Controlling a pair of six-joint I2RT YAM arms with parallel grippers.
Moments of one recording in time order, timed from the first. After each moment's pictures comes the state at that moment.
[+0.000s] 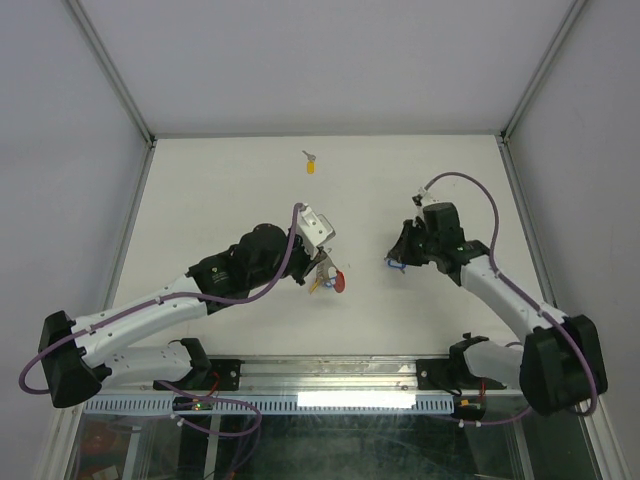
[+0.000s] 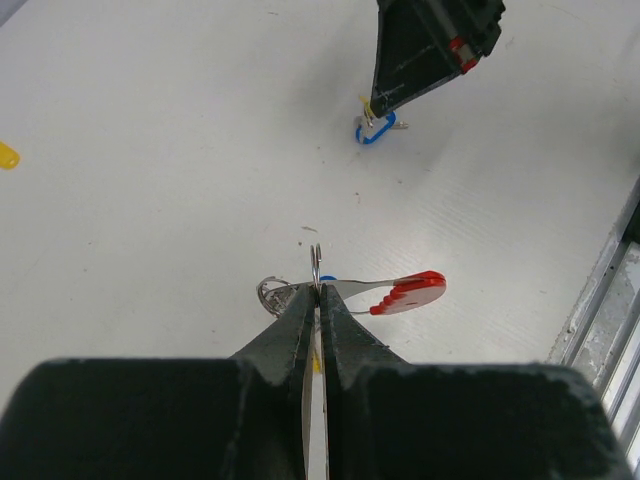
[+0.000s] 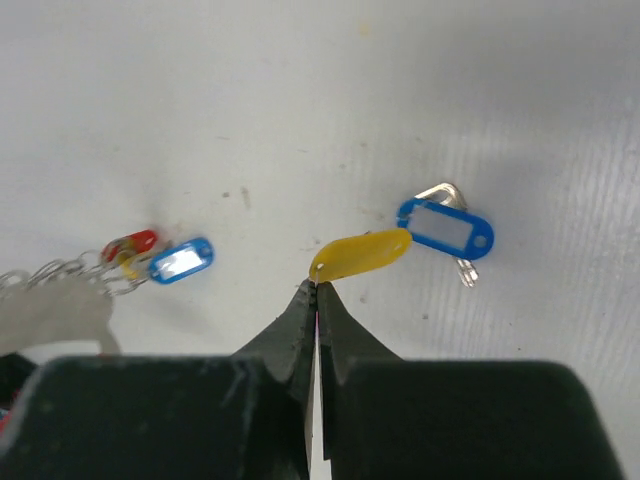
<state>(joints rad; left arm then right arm) -0.99 1.07 0.88 -0.18 -0.04 0.05 0.35 1.24 0.69 -0.34 -0.19 0.50</state>
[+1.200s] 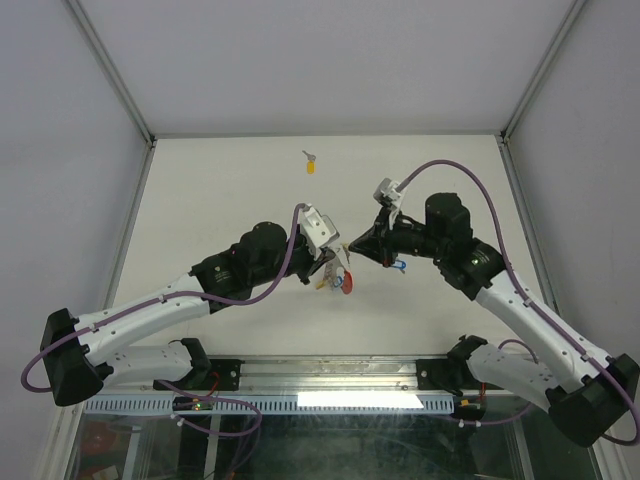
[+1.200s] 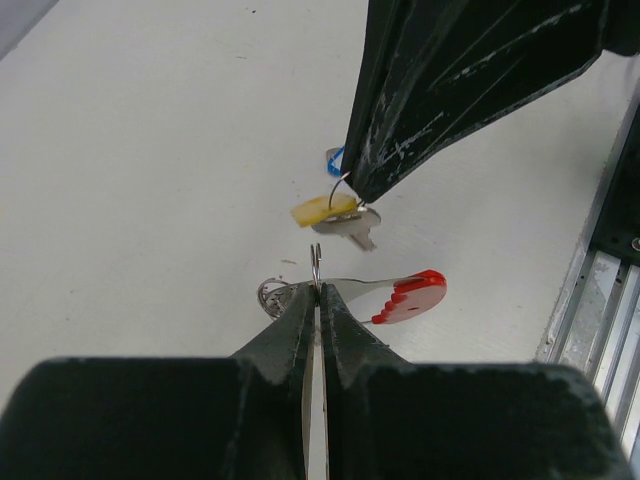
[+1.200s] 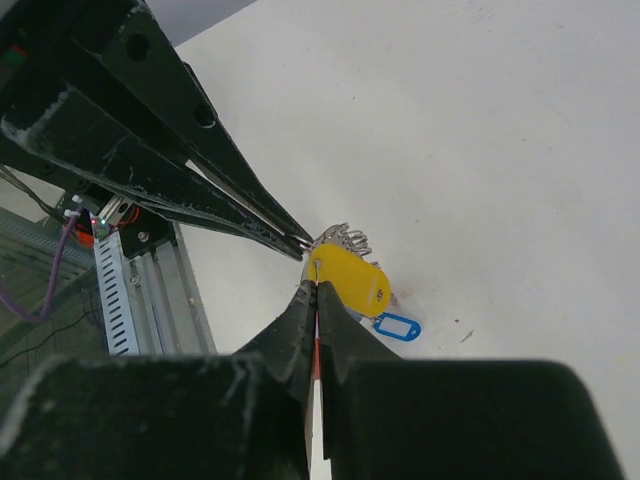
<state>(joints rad) -0.99 1.09 0.88 -0.10 0.04 0.08 0.59 0.94 0.87 -0.25 -0.62 0.06</state>
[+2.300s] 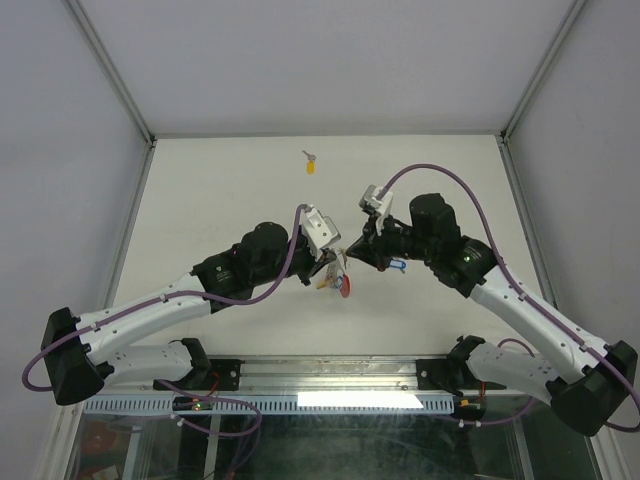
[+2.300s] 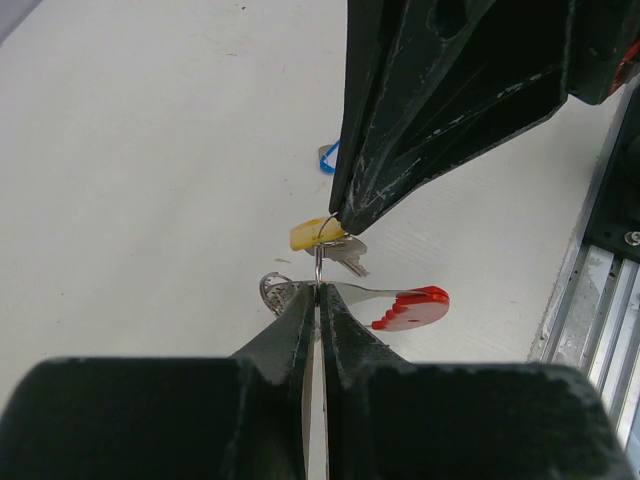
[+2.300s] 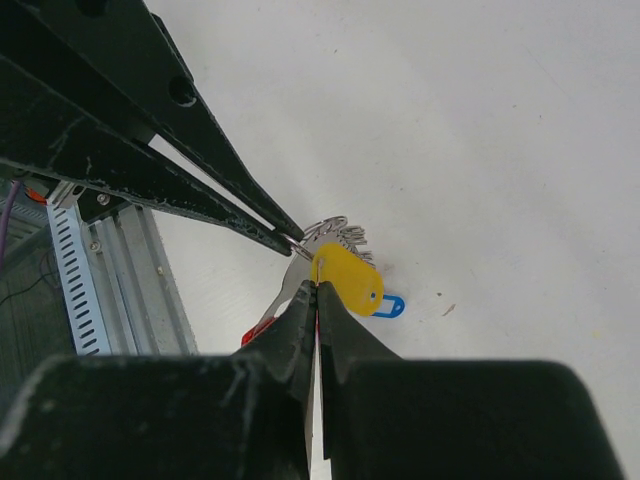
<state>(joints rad) -0.99 1.10 0.88 -0.10 0.06 0.08 0.69 1.01 0.93 -0.36 -0.49 -0.05</state>
